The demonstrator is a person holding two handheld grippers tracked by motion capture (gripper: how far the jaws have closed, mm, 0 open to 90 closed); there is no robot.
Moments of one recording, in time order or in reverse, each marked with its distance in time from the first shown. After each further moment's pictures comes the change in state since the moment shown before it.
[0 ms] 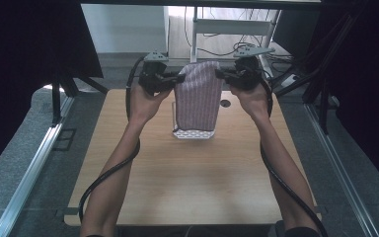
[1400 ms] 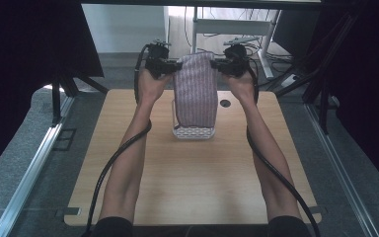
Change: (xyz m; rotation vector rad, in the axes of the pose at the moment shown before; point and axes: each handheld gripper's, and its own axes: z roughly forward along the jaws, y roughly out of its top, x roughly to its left) left arm 0.062 0.011 0.066 0.107 0.130 -0.136; right arm -0.038 0.007 0.068 0.059 -0.055 0.072
